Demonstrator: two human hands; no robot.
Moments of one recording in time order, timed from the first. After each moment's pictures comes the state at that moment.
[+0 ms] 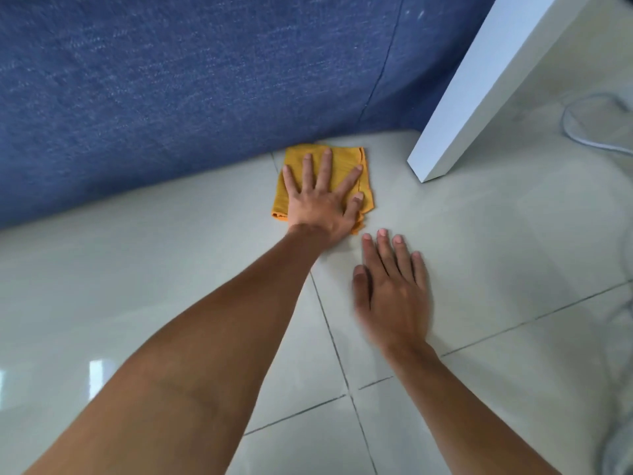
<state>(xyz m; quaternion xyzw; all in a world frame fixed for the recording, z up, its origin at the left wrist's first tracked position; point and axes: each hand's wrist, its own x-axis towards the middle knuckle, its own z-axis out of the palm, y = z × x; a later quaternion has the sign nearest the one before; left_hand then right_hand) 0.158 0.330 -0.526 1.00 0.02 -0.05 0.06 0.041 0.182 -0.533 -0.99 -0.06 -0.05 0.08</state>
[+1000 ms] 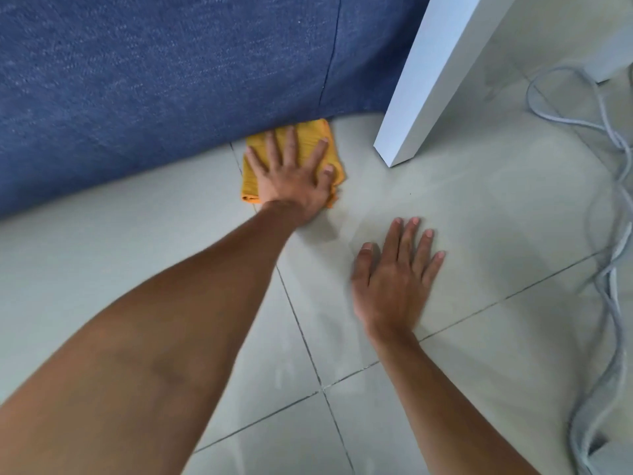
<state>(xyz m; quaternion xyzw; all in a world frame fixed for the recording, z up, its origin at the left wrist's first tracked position) 0.185 0.319 -0.525 0.99 0.07 -0.05 0.05 0.054 0.163 -0.531 -0.98 0.13 -0.07 0.10</state>
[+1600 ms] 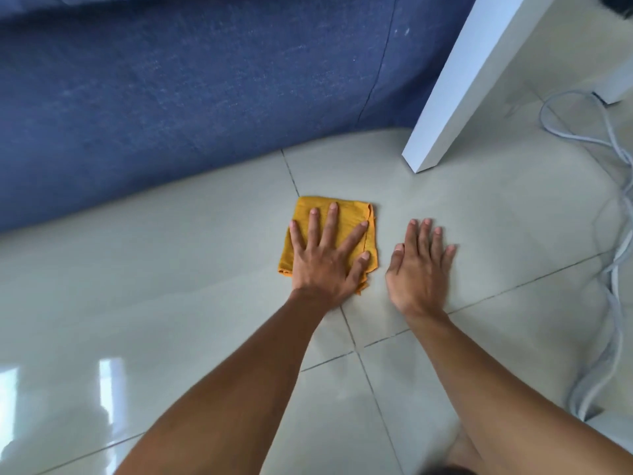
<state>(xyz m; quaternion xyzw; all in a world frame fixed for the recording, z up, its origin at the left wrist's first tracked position) 0.033 0.306 -0.530 1.00 -0.01 0.00 0.08 0.049 0.147 -0.518 -0.99 0.05 0.02 0.09</state>
